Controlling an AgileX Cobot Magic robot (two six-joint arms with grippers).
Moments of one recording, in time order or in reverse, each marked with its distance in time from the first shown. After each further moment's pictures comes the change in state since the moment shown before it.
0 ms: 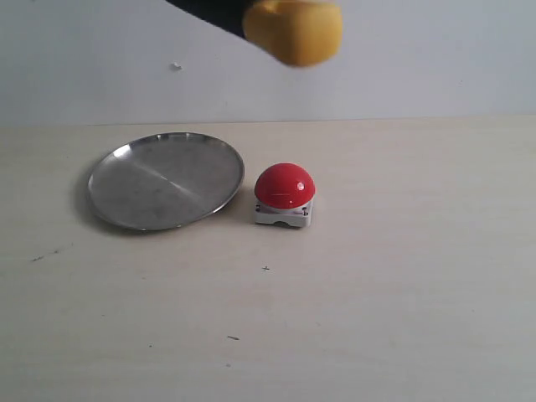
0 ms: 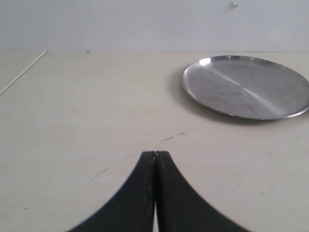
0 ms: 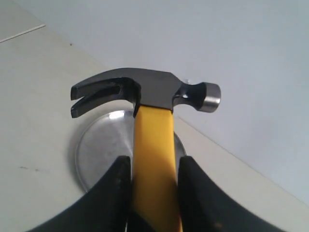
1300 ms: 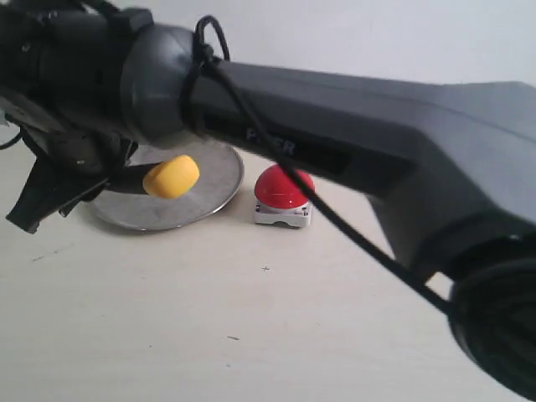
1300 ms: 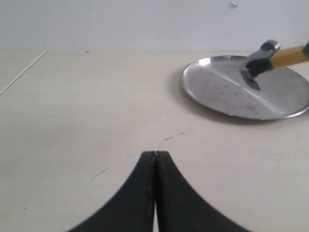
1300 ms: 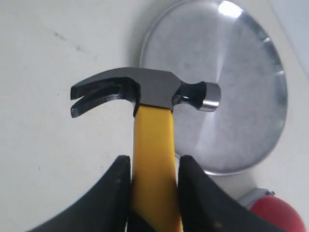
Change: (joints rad) left arm 0.000 0.000 0.000 0.000 0.000 0.000; right arm 0.000 0.573 -0.399 0.298 0.204 -0.461
